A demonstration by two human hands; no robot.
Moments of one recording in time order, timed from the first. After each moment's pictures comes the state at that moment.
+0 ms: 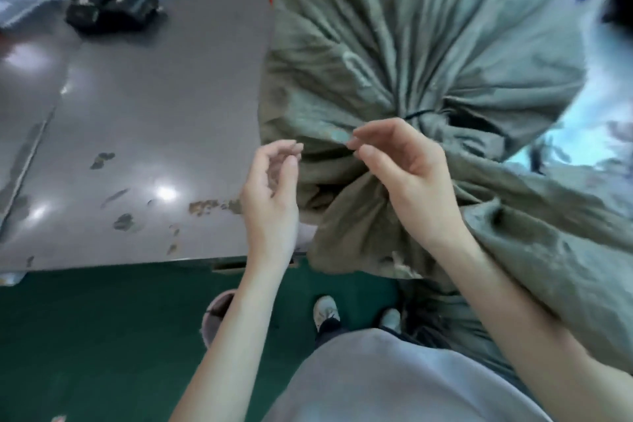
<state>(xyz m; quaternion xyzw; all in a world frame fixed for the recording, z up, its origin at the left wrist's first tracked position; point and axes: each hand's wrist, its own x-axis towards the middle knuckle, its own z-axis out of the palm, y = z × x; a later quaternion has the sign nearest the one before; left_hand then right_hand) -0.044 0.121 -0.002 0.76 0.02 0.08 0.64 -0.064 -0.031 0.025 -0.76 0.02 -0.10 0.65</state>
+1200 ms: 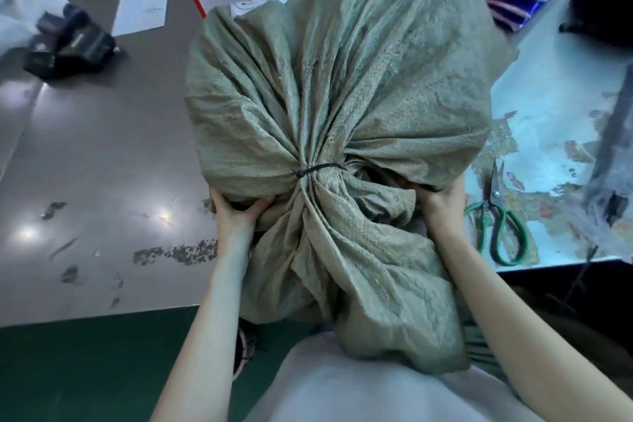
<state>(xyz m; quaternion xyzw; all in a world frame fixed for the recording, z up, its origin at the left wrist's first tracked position) 0.032 0.071 -0.084 0.76 0.19 -0.05 0.62 -0.020 -0.213 -0.111 -0.70 0.28 -0.19 0.63</state>
